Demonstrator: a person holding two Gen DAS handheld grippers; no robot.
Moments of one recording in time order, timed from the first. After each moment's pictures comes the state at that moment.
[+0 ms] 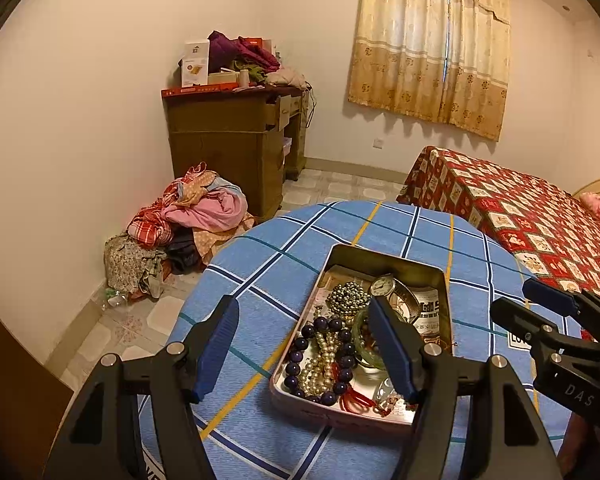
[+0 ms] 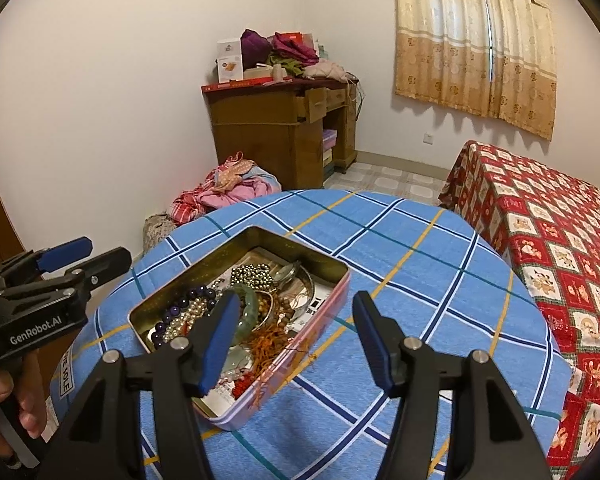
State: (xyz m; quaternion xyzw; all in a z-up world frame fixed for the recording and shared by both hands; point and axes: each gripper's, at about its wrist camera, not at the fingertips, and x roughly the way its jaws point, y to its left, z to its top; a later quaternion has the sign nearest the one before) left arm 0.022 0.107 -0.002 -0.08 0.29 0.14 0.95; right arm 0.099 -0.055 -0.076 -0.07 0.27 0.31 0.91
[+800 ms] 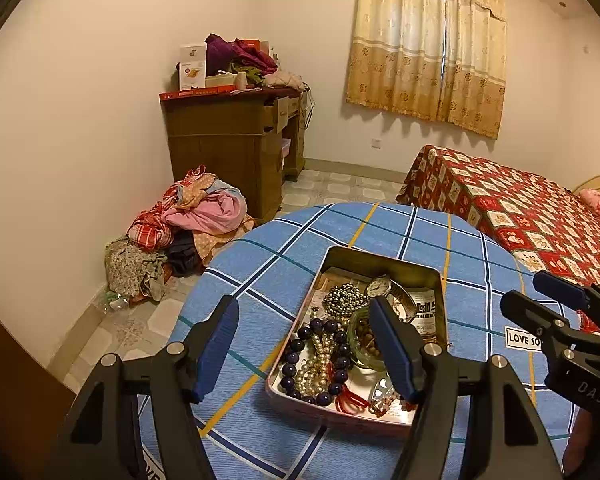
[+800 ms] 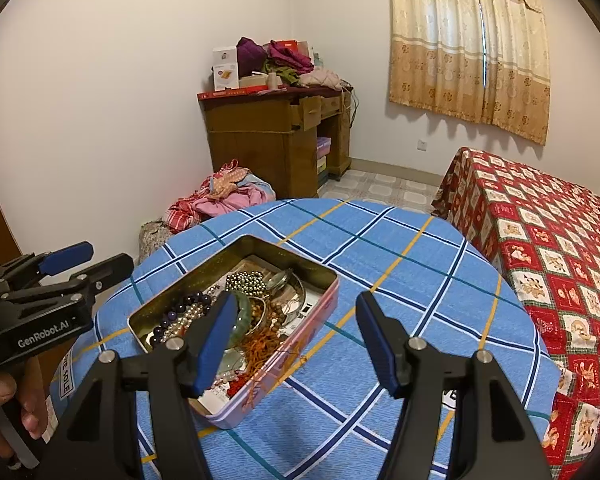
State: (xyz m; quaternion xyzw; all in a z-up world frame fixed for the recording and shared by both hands) left arm 0.021 0.101 0.003 -0.07 0.29 0.14 0.95; right arm 0.094 -0.065 -0.067 -0.06 0.25 0.30 0.92
